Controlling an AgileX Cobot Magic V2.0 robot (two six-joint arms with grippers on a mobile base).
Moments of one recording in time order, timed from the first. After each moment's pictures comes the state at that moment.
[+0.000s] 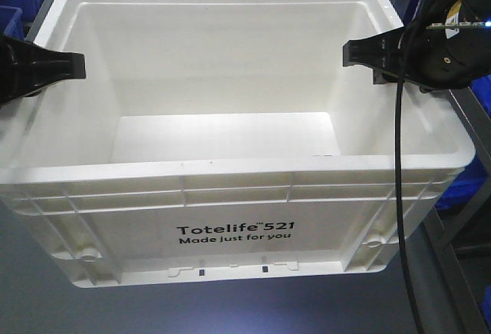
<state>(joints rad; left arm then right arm) -0.54 1.09 -1.12 0.43 0.90 -0.67 0.47 1.35 -1.30 -0.34 1.02 0.51</state>
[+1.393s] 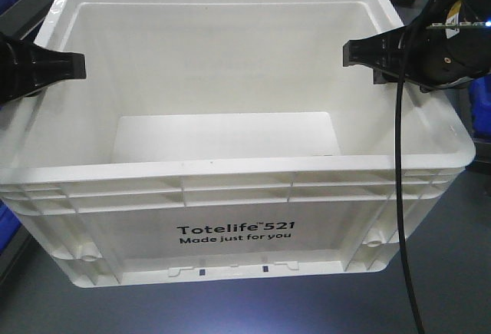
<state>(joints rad) -0.54 1.09 -1.12 0.43 0.90 -0.67 0.47 1.35 -1.30 -0.34 1.02 0.51</state>
